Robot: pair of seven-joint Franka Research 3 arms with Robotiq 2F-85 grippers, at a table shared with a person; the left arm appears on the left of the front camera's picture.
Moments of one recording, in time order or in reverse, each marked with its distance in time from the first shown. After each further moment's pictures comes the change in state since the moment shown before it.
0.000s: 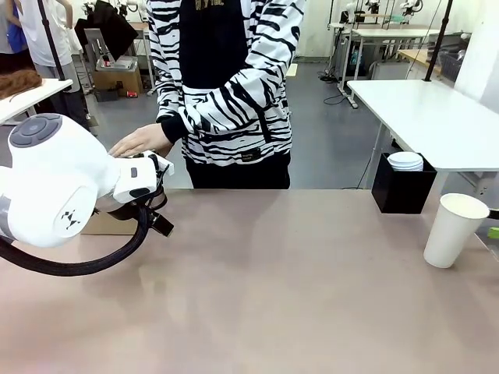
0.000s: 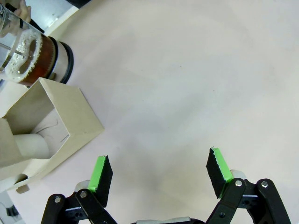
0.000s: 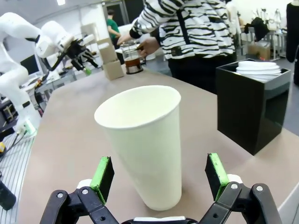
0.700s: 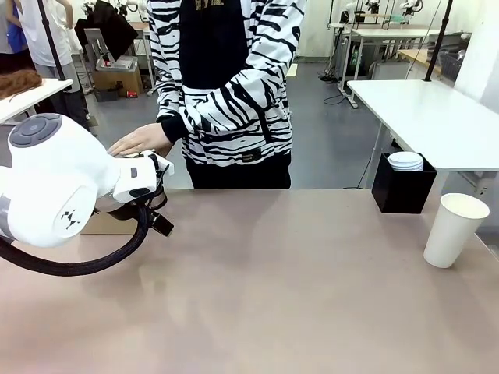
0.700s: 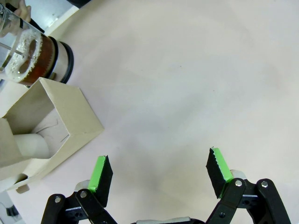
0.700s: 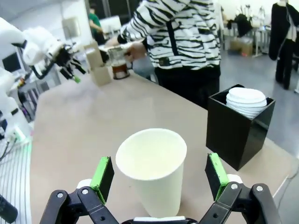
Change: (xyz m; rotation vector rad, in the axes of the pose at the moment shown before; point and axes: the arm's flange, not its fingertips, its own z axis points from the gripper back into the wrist) left arm 0.000 0.000 0.000 0.000 0.000 0.000; right arm 0.071 0.036 0.014 -0.108 0.027 0.028
